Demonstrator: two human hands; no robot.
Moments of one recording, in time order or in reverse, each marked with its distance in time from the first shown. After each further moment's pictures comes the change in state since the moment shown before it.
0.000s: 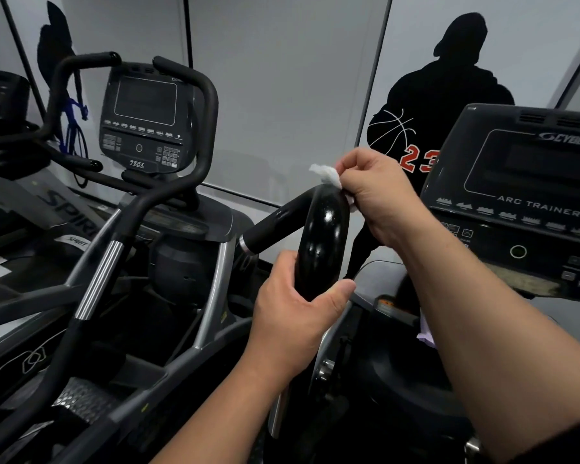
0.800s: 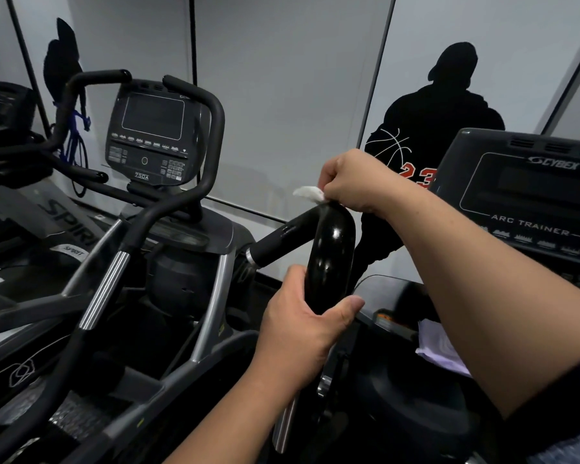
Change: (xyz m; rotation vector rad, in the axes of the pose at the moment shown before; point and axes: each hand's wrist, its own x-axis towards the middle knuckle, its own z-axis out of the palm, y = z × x) left_hand -0.003 0.004 -0.005 0.057 -0.046 -0.065; right_hand 0.016 -0.051 0.021 -0.837 -0.223 -0.057
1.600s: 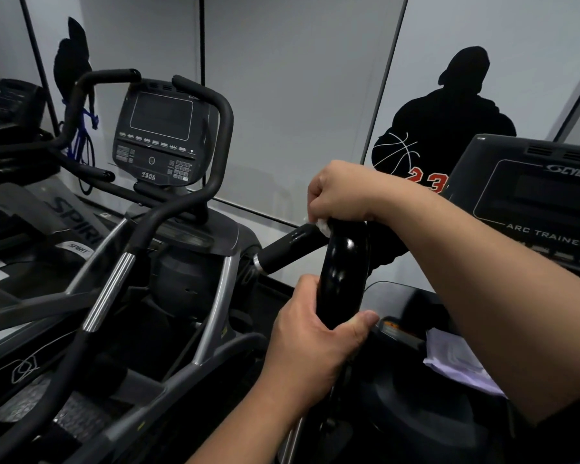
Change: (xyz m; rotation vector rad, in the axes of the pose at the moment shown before) left_hand 0.003 -0.004 -0.003 -0.022 -0.028 0.004; right_hand 0.004 -0.027 0.003 -0.241 -0.190 -0.069
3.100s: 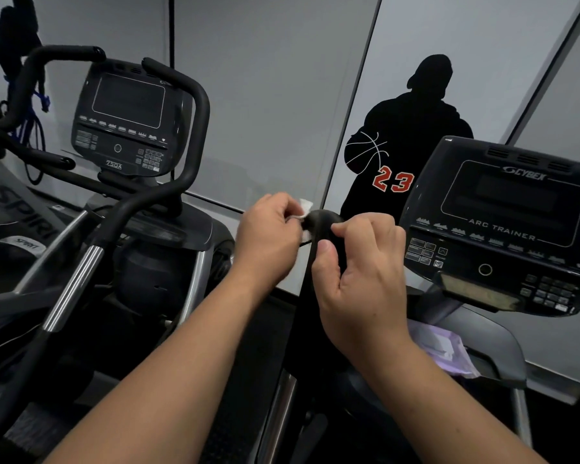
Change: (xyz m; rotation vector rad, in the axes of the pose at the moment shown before) left_hand 0.105 0.016 -0.028 0.327 0.198 0.188; right_hand -0.105 -0.007 0.111 0.158 1.024 -0.079
